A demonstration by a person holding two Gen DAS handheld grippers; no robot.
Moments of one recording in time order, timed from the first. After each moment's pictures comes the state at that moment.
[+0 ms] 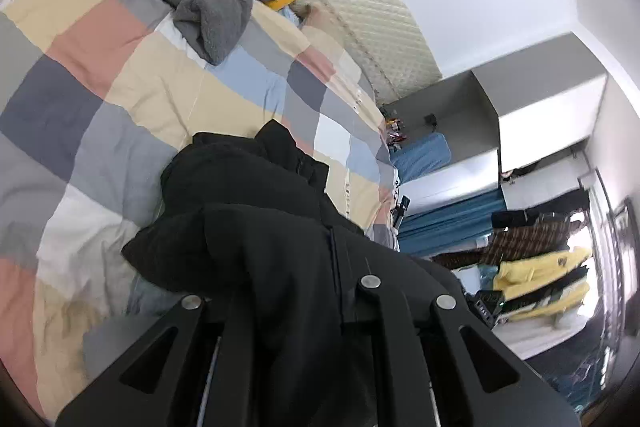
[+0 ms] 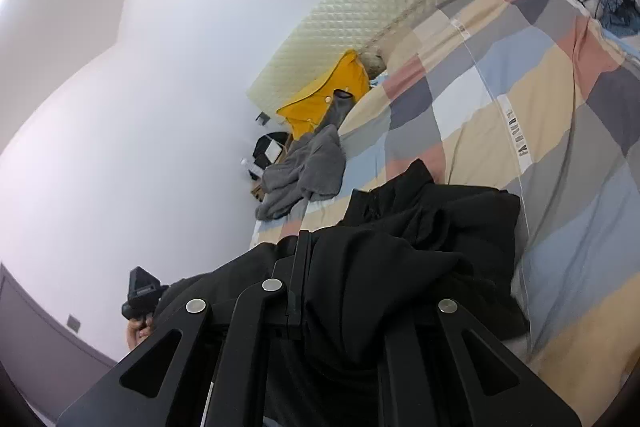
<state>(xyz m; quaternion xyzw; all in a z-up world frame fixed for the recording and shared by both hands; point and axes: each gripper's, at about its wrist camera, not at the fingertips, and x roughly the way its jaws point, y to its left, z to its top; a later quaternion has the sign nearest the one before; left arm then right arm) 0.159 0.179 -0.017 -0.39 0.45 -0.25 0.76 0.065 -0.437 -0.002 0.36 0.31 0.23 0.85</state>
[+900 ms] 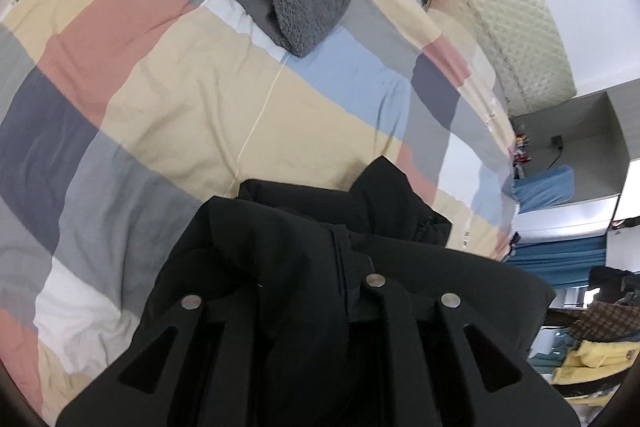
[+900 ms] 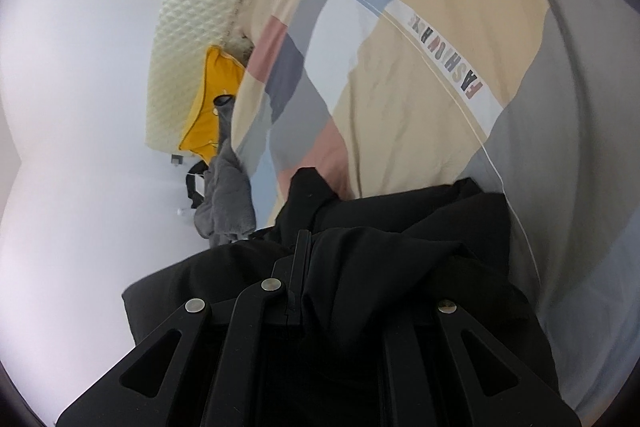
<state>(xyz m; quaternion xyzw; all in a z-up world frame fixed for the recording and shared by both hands) 0.344 0.104 -0.121 -0.32 0.57 -0.06 0.76 0.252 -0.484 -0.183 0.52 0.42 0.10 0.74</state>
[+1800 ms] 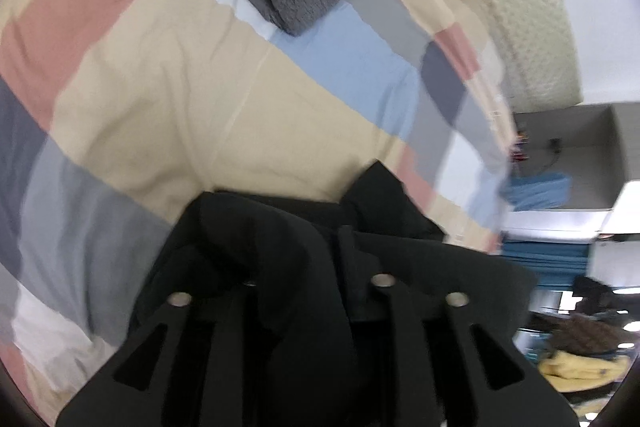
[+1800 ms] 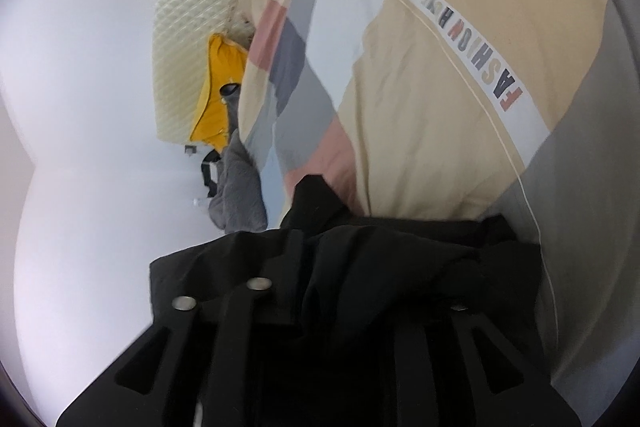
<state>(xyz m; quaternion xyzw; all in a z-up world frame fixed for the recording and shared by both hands) 0.386 0.104 -0.153 -0.38 0.60 -0.09 0.70 0.289 -0.494 -0.202 0.53 0.43 0.16 0.71</state>
